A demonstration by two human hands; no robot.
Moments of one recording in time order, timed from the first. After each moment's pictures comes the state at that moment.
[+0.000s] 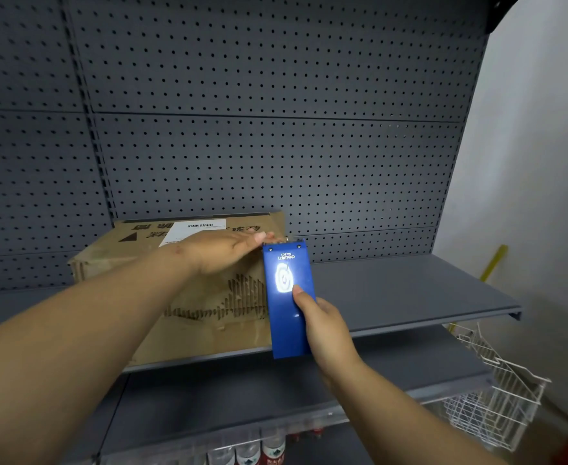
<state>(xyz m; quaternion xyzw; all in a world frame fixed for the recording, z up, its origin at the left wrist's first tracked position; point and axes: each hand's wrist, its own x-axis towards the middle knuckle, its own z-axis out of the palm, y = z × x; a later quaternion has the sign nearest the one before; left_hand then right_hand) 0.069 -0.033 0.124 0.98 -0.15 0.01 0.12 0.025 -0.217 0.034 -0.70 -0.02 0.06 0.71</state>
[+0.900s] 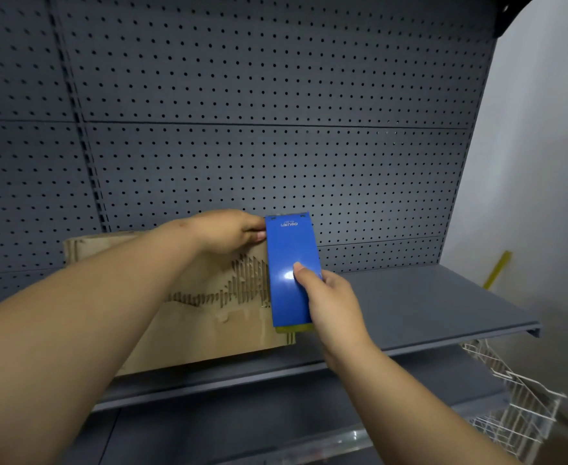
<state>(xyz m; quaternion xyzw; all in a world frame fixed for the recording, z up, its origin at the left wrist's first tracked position) 0.122 -0.023 0.162 0.99 -0.14 0.05 0.04 0.054 -0.202 0.081 -0.69 -0.08 -0.02 0.72</state>
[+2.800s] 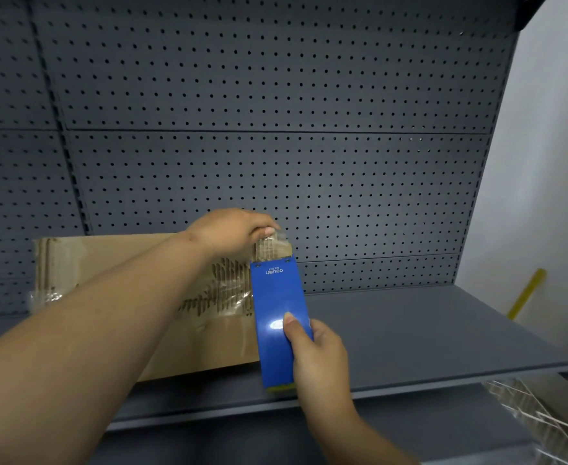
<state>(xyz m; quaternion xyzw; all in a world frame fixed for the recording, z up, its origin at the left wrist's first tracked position) 0.167 -0.066 0.160 0.99 -0.07 0.15 0.02 0.080 -0.231 0.041 -0.69 -0.06 0.00 0.72</state>
